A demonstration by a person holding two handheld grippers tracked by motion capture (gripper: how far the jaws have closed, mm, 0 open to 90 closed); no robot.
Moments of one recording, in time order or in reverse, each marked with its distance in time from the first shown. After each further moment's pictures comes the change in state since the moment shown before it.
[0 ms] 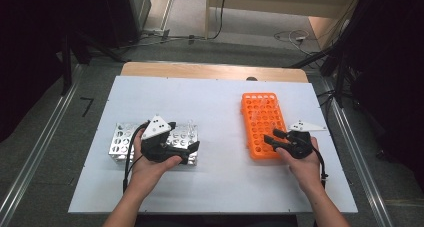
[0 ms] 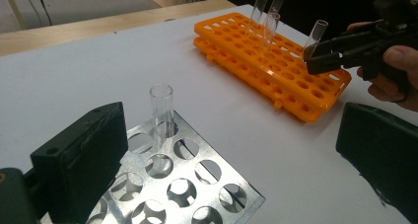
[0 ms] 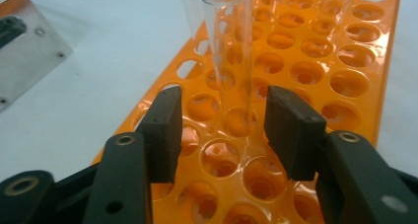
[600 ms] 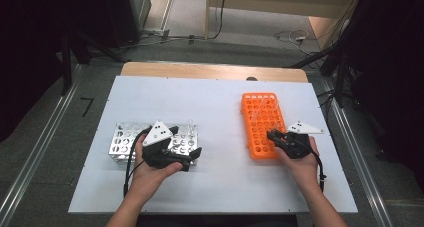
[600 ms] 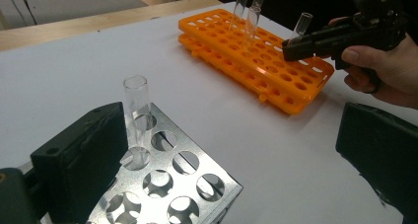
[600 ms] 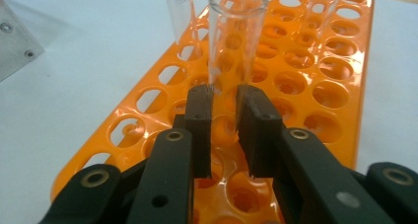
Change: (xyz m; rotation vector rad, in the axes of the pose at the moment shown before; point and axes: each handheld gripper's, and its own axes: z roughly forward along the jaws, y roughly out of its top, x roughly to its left) left arm -0.009 -0.006 -0.001 0.007 -0.034 0.018; right arm 0.003 -0.003 0.004 -0.046 -0.077 -0.051
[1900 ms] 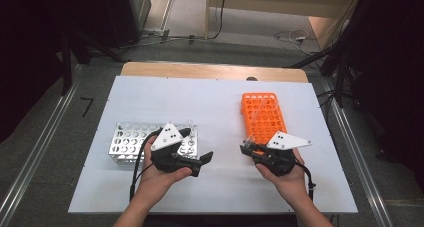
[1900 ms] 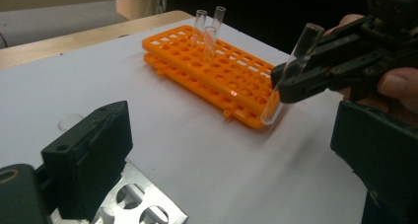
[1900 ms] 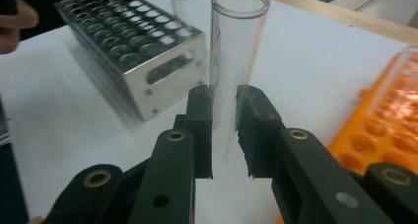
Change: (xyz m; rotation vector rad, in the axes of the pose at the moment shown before) left arm -0.030 0.014 0.003 -0.033 -0.084 0.044; right arm 0.089 0.025 -0.036 -0.073 0.305 -0.166
